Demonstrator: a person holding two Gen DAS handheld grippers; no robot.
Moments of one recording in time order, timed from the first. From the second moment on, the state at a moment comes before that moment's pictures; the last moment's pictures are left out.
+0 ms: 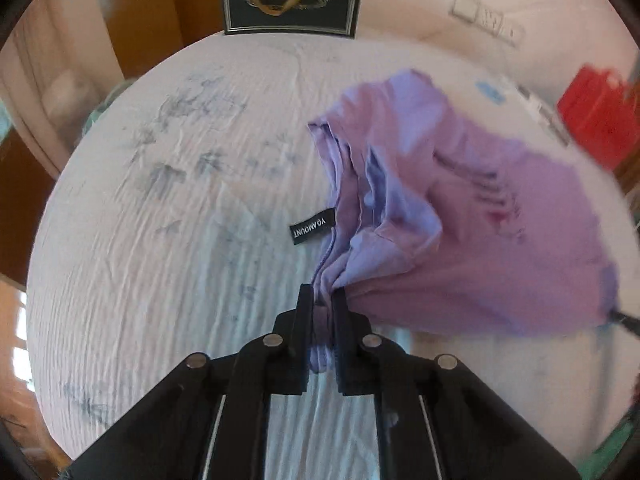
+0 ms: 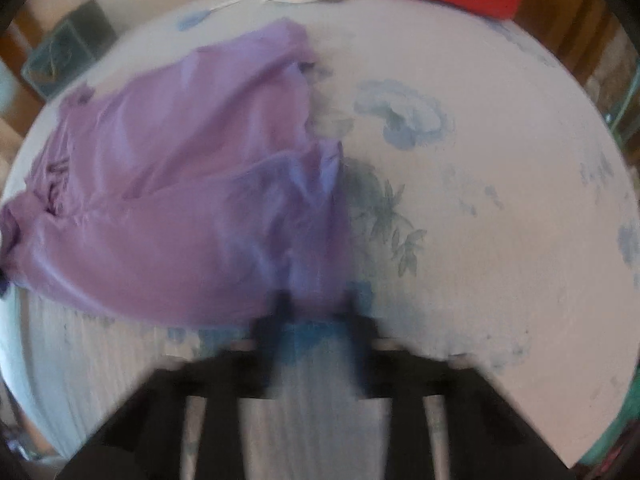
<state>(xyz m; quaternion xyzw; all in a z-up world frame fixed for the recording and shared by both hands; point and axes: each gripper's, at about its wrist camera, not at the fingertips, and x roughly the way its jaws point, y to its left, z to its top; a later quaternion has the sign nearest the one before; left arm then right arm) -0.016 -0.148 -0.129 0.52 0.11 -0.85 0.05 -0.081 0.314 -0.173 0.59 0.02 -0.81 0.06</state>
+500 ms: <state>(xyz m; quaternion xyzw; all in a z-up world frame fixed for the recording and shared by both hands) 0.017 -0.157 -0.121 0.61 0.10 -0.78 -0.02 -0.026 0.393 -0.135 0.59 -0.06 -0.81 0.04</state>
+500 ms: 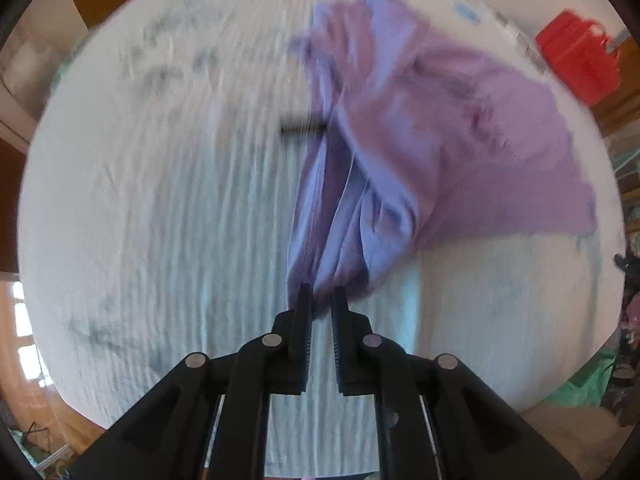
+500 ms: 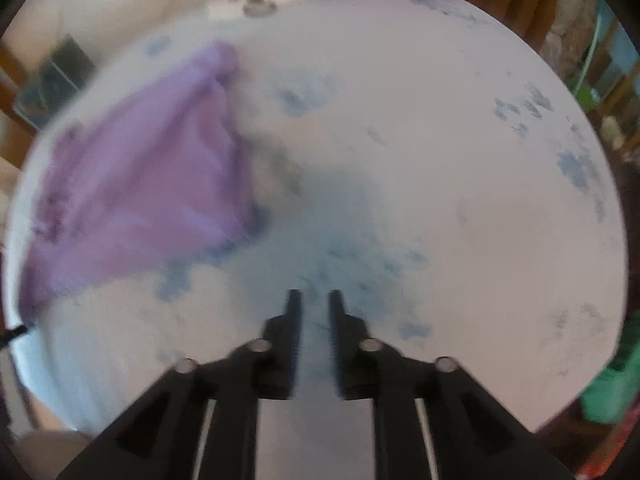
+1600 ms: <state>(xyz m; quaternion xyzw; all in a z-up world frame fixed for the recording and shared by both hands) -0.265 -0.134 -0.098 0.61 0.08 -0.79 -0.02 -0.235 0.291 -0.106 0.58 -0.08 -0.80 0.11</state>
